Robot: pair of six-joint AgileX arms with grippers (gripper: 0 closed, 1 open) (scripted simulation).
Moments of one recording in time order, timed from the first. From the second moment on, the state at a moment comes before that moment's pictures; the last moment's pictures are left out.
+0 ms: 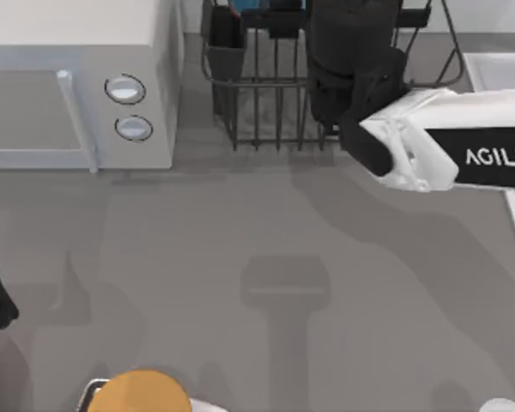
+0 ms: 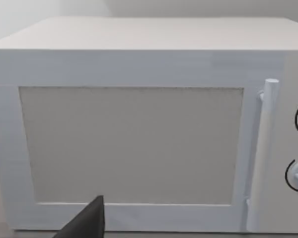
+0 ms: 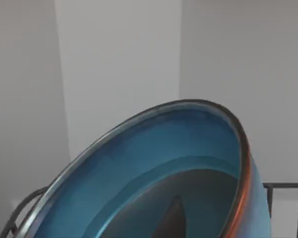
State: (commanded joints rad) left arm 0.00 0.00 0.00 0.00 0.00 0.00; right arm 0.63 2.04 1.33 0.70 0.67 0.02
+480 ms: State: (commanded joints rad) left arm 0.00 0.00 0.00 0.00 0.00 0.00; right arm 0.63 2.04 1.33 0.70 0.67 0.02
